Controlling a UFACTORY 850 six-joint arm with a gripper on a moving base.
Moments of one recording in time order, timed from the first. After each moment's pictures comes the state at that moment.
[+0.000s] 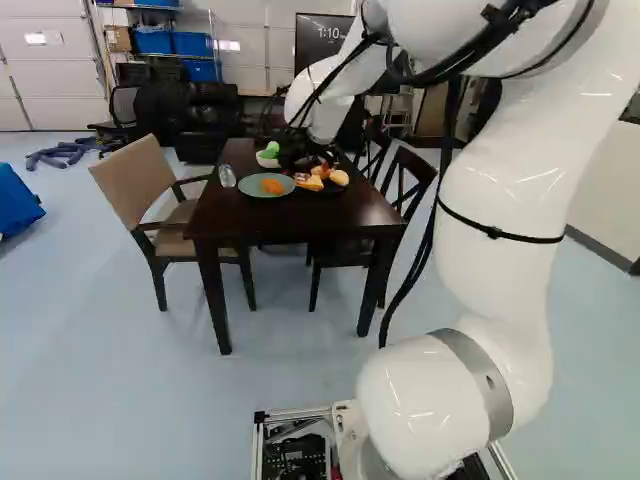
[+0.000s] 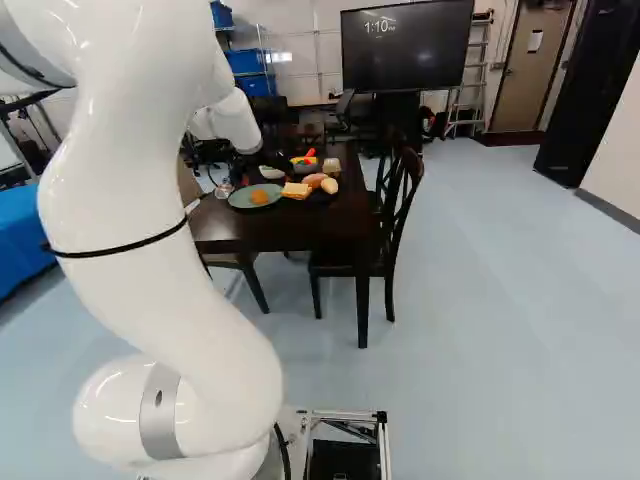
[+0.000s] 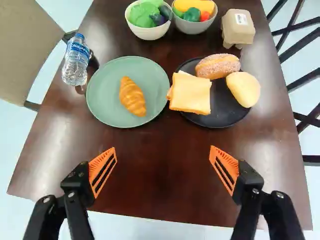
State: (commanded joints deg) arm 9.7 -12.7 -64.3 0.0 -11.4 0.0
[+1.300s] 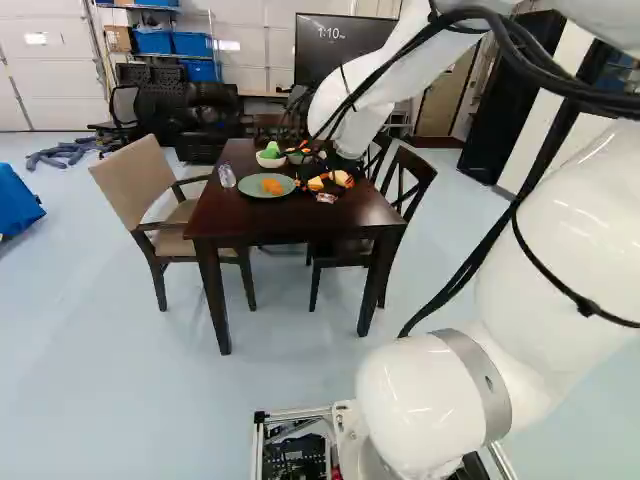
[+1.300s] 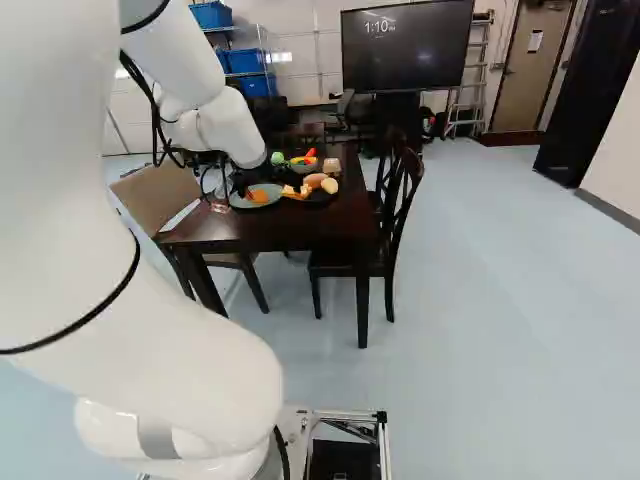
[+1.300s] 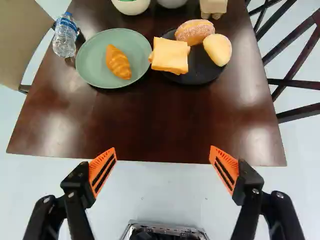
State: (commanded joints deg) arm 6.5 5.4 -45.2 0.0 -11.4 0.0
